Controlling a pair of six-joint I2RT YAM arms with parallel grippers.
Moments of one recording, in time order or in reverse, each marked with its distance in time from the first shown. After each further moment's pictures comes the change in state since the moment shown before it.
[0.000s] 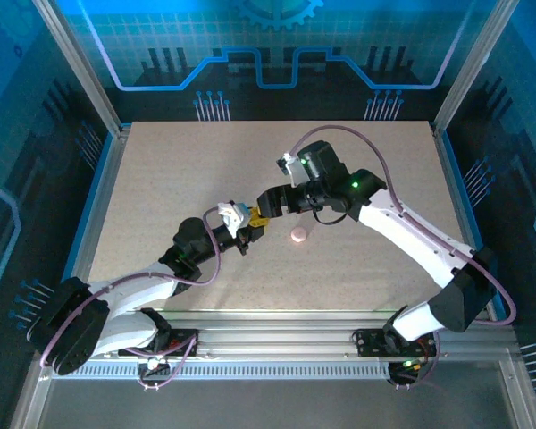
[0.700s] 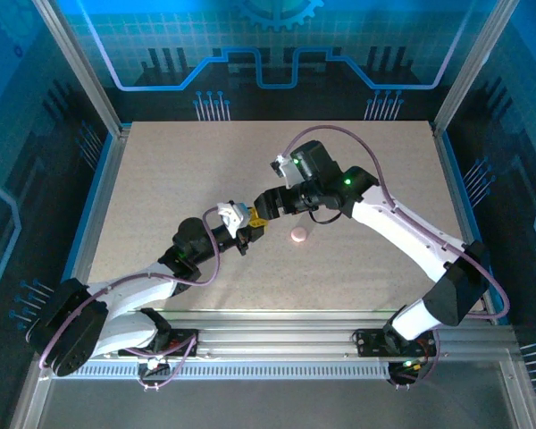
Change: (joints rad) left arm 0.000 -0.008 0.000 -0.008 0.000 0.000; right arm 0.016 0.048 0.043 -0.047 0.000 -0.030
